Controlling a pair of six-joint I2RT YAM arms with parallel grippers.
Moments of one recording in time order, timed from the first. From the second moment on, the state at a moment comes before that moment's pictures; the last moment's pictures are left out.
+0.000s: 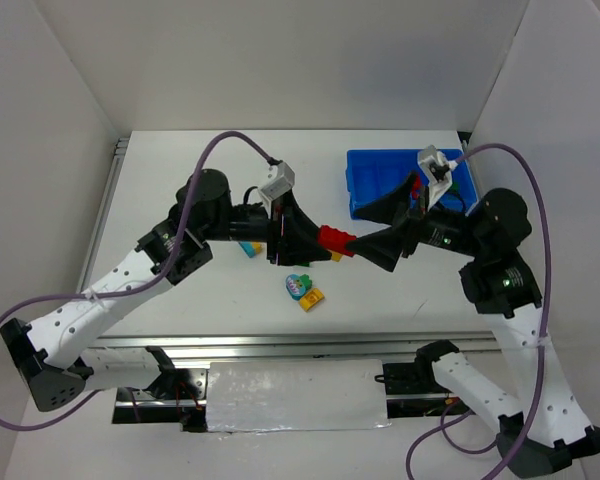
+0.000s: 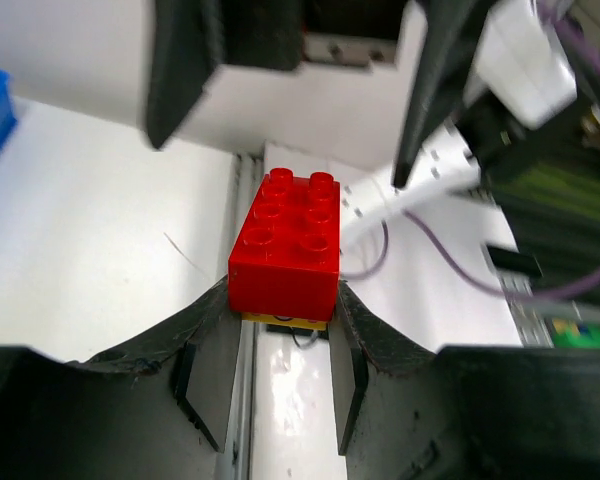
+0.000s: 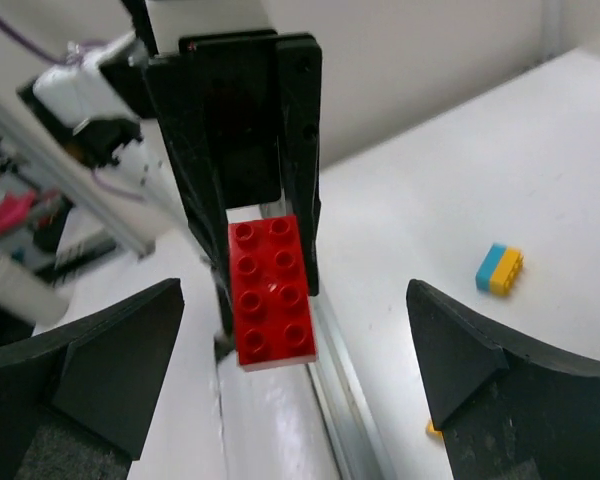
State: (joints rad) left arm -0.80 1.19 1.27 -0.05 0.73 -0.36; right arm 0.29 0.79 1.13 -0.20 -0.92 0.48
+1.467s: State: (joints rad) left arm -0.79 1.31 1.48 -0.56 0.88 -0.05; right arm 0.49 0.92 1.22 -0.59 -0.96 0.19
